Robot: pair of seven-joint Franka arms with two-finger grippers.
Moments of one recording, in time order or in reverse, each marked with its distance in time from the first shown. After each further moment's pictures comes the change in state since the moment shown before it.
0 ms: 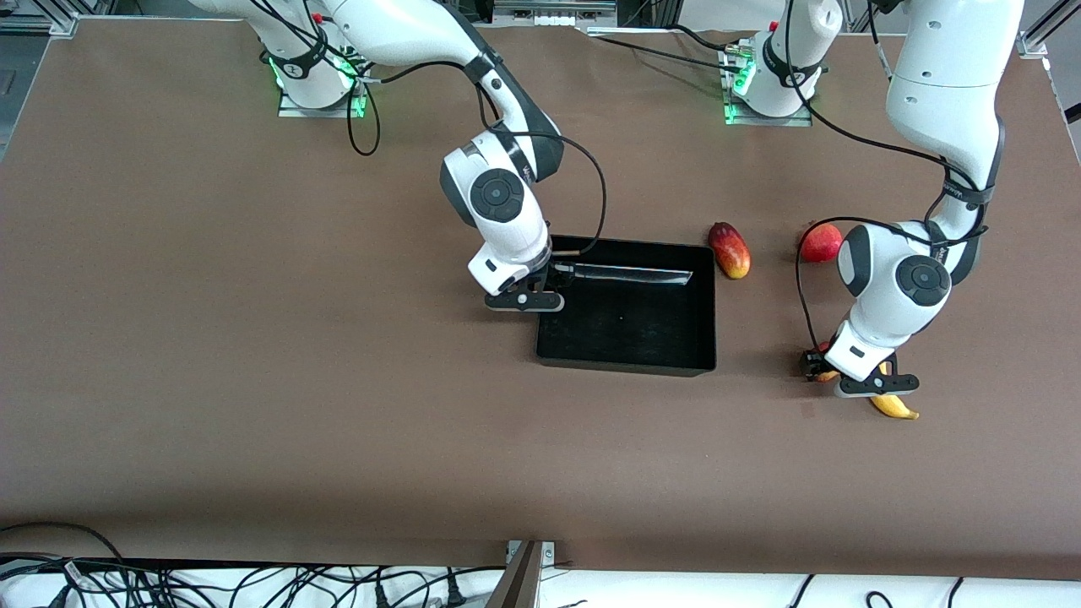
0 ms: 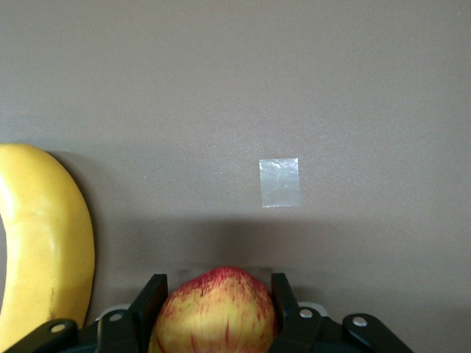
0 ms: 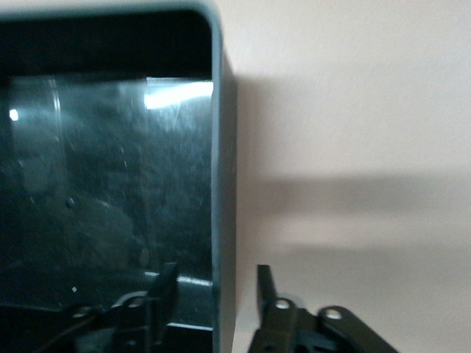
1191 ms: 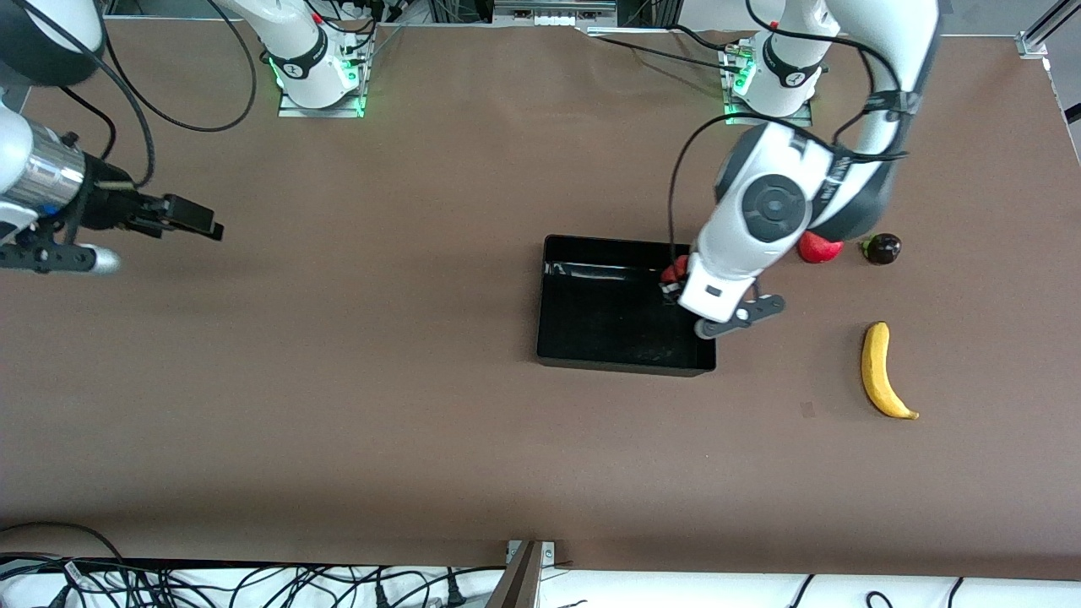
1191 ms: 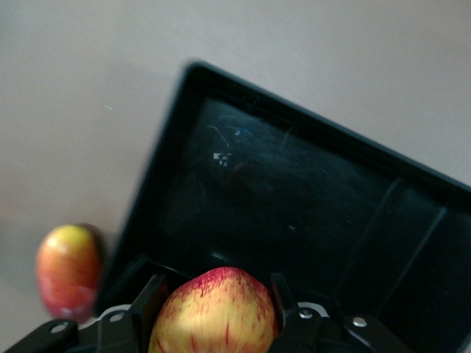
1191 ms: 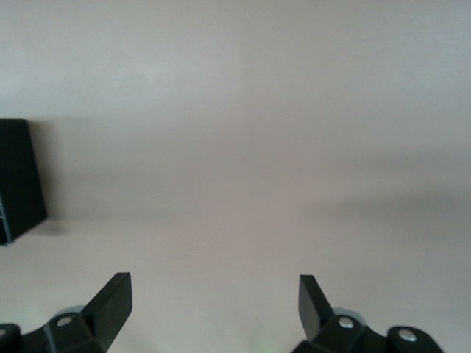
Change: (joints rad) left arm -0.264 -0.206 -0.245 0.200 0.000 -0.651 -0.788; right arm -0.639 -0.674 -0.025 -0.182 -0.197 -0.683 -0.539
